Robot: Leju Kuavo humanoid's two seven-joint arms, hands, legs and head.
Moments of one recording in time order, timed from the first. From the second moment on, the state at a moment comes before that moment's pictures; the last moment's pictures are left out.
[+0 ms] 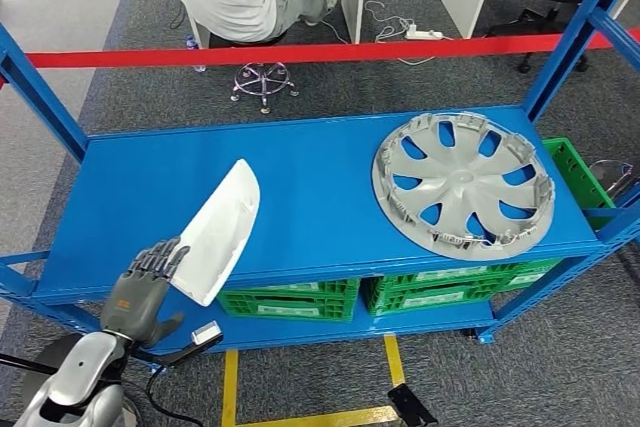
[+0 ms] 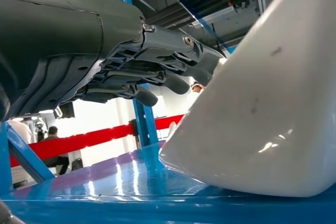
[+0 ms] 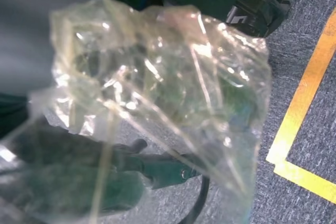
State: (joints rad) left arm 0.09 0.23 -0.27 -1.54 -1.27 0.31 0.11; right arm -0.15 0.16 -0.22 -0.27 0.86 -0.03 -0.02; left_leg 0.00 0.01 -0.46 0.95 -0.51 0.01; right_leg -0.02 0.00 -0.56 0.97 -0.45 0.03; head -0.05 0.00
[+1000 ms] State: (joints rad) left arm 0.06 0.19 -0.30 -1.50 -1.27 0.35 0.07; right arm -0.15 0.16 -0.17 -0.27 0.84 -0.02 -0.01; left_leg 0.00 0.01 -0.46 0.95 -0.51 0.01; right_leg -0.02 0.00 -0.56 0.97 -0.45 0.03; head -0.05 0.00
